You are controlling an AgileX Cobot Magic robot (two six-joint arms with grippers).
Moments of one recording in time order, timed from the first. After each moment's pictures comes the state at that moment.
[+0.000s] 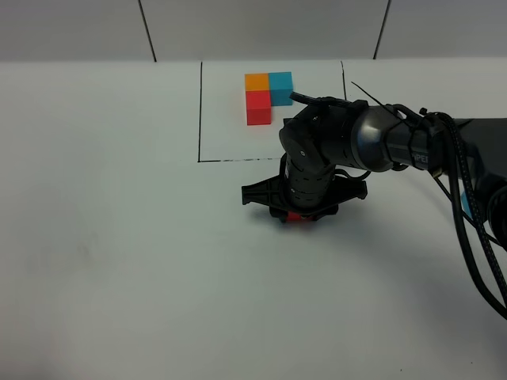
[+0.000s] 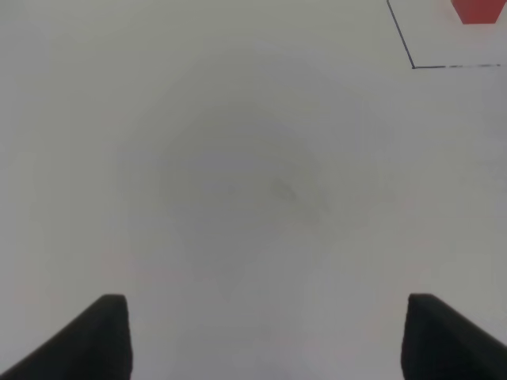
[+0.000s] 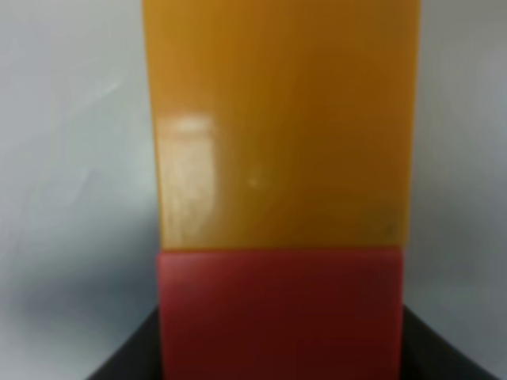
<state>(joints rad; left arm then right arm) 0.01 0.00 -0.51 -0.08 1.06 0.02 0.60 2.18 -1.45 -0.14 0.73 0.73</state>
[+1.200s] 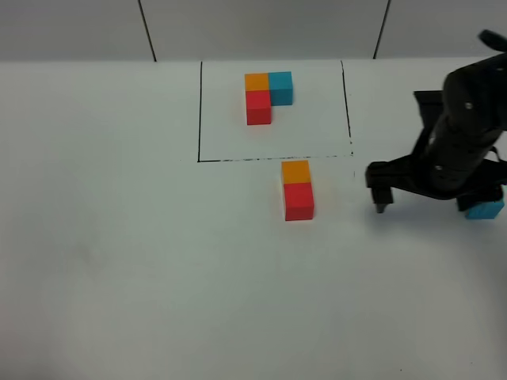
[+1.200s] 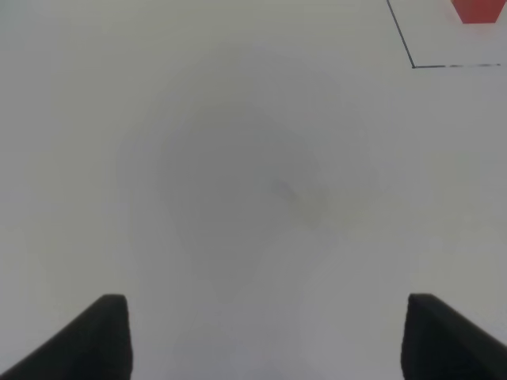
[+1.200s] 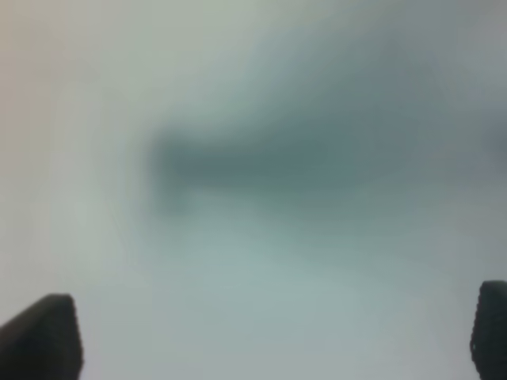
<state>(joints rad) 0.01 0.00 -0.51 -0.08 1.06 0.02 0.23 1.76 -1.10 -0.06 0.84 0.34</state>
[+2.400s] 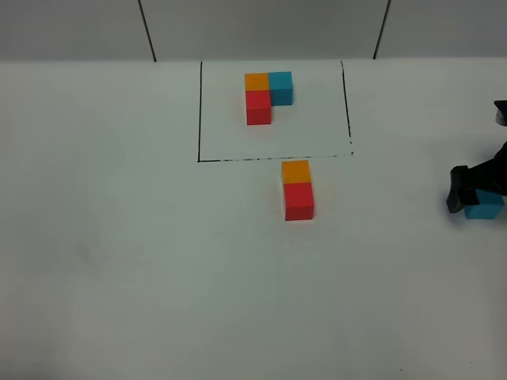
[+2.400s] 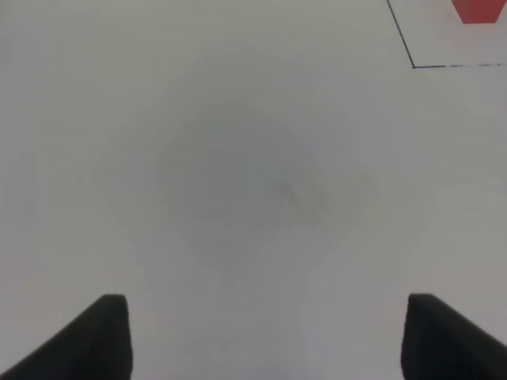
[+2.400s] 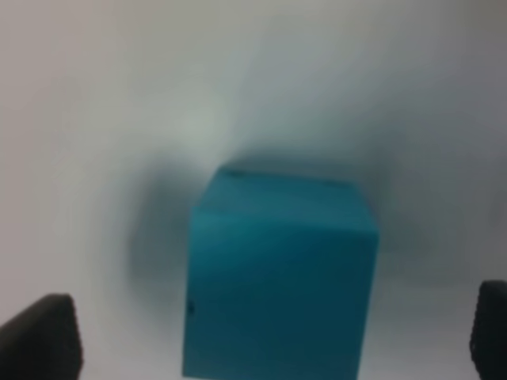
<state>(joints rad) 0.01 0.00 -0.51 -0.08 1.06 0.02 -0.15 1.90 -1.08 0.15 0.65 -0.27</state>
